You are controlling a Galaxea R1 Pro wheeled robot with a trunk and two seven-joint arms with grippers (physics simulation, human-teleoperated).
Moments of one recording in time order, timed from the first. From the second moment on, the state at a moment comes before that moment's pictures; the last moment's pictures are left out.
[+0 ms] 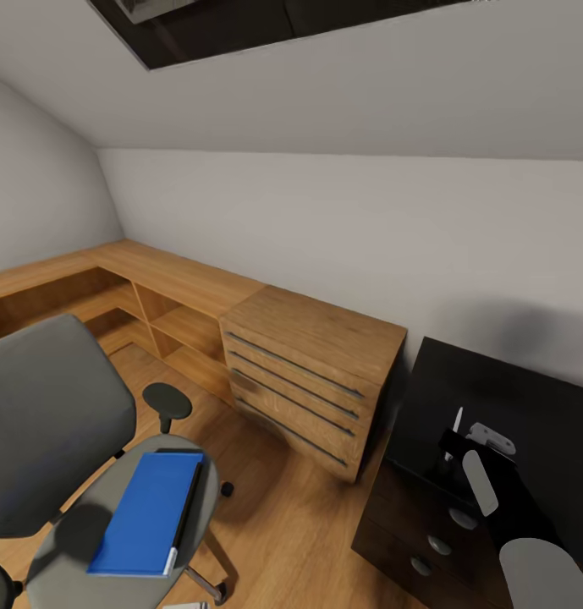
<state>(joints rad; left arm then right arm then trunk) -0.03 0.00 -0.11 -0.78 0.17 0.06 0.04 -0.59 -0.12 -0.31 -0.86 -0.34 0.41 -0.23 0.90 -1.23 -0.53</state>
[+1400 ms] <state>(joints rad) -0.03 0.00 -0.11 -0.78 0.17 0.06 0.04 -0.43 0.02 -0.29 -1.39 -0.34 0.46 -0.23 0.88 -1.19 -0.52</state>
